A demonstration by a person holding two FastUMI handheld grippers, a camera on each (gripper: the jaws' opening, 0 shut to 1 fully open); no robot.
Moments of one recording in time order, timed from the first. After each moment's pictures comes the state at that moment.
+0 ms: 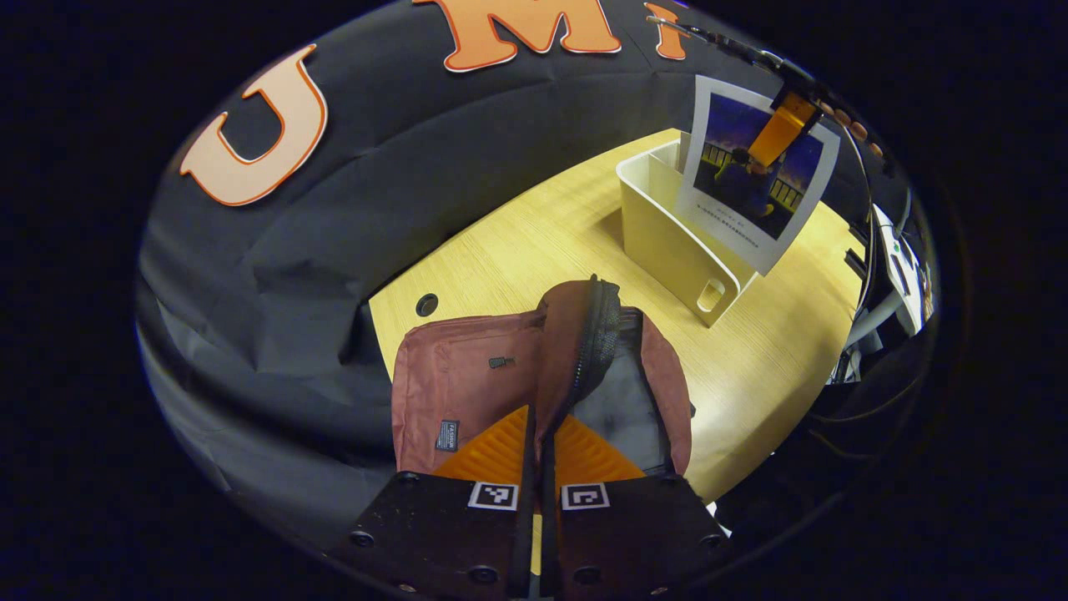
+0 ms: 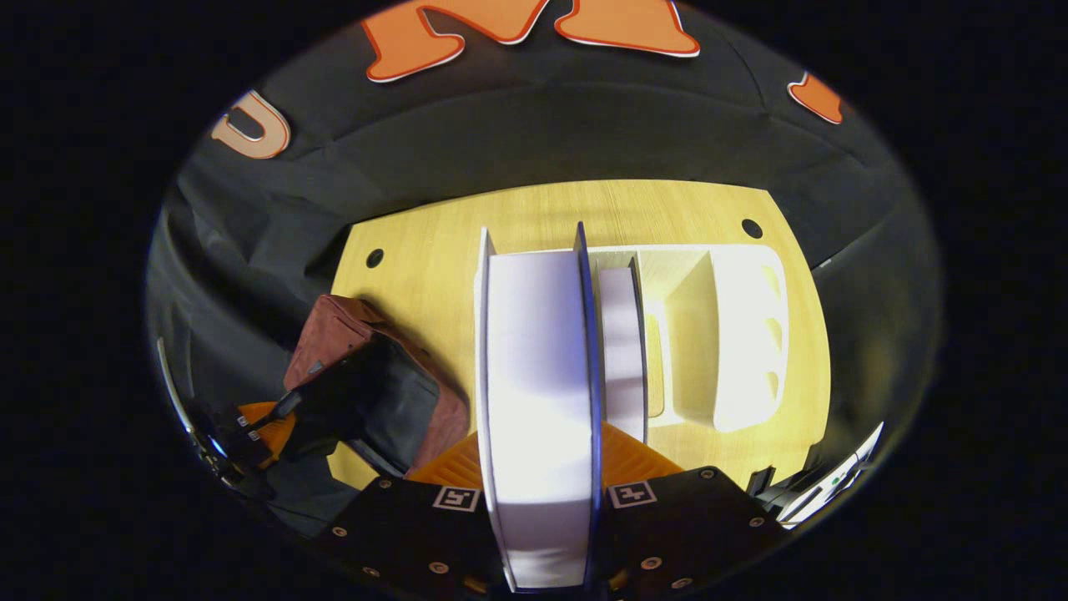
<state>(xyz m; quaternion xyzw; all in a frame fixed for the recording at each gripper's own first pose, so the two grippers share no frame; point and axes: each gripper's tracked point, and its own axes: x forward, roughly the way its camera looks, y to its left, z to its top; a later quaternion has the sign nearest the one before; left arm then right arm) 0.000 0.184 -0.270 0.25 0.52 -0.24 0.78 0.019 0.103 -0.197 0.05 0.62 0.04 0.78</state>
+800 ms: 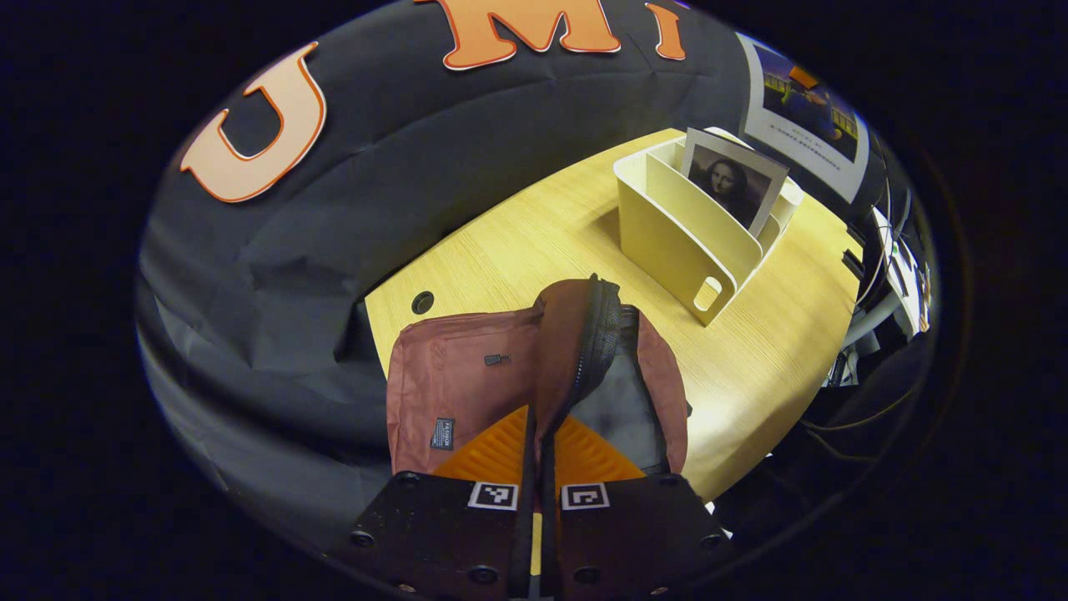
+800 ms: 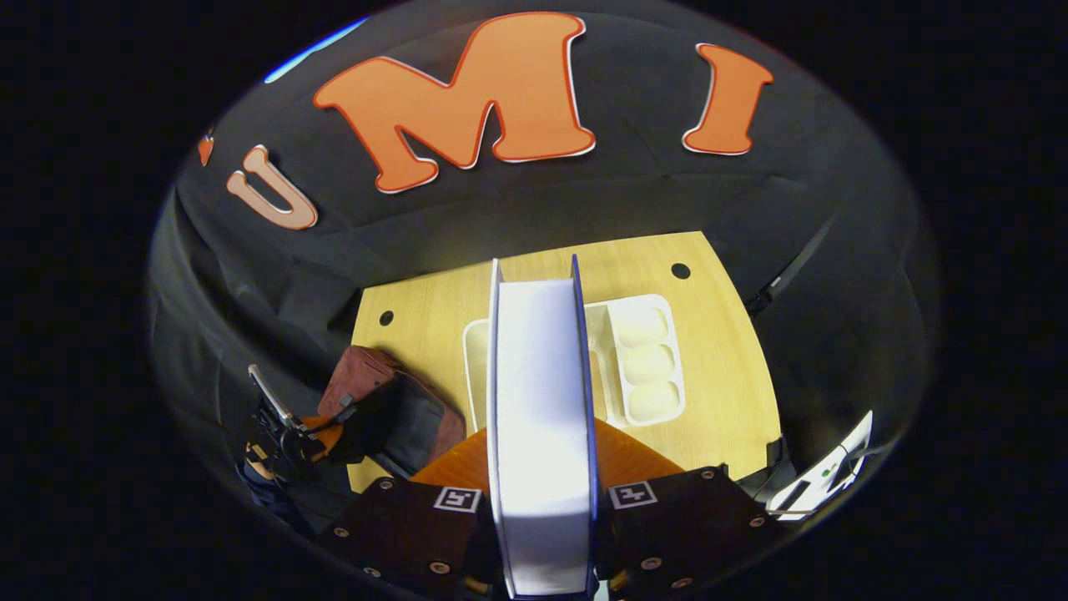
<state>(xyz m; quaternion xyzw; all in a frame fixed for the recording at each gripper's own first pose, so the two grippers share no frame) -0.002 0.183 -0.272 0.24 0.52 -0.25 0.78 -0.002 0.020 -0.042 0.07 0.53 -0.01 0.84</state>
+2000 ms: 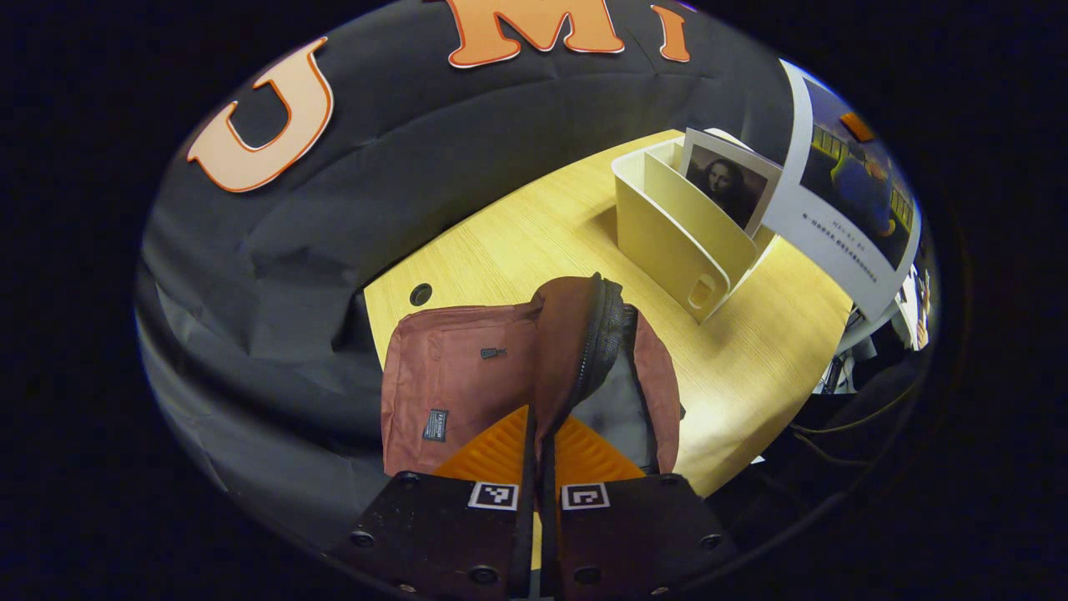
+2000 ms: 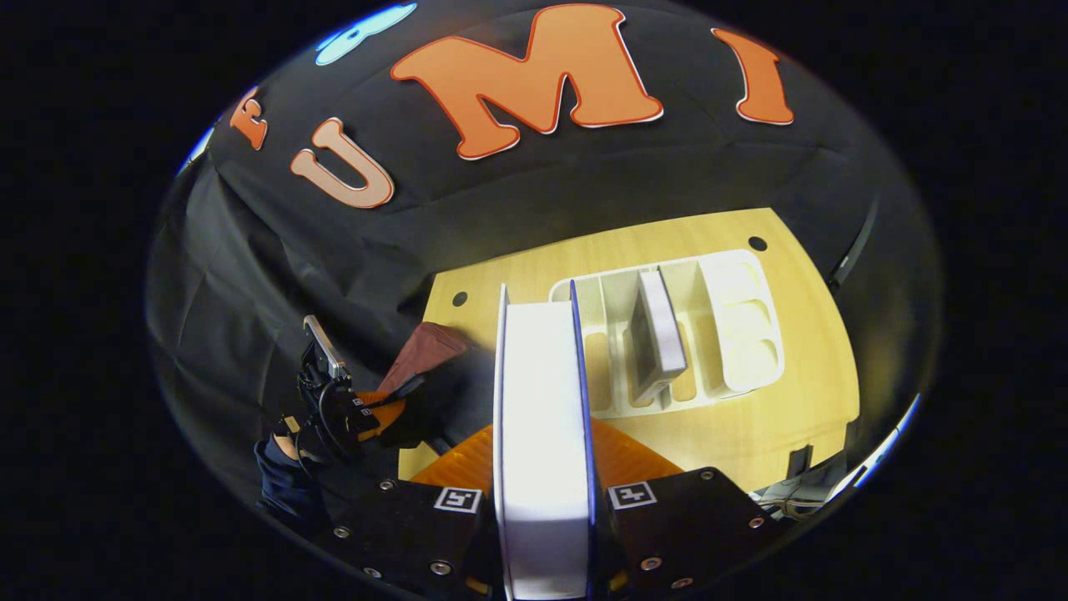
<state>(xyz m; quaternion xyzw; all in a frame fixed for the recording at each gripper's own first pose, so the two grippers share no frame) -0.011 0.181 -0.271 0.22 0.53 -0.24 0.78 -0.054 0.126 -0.102 0.15 0.52 0.11 0.84</state>
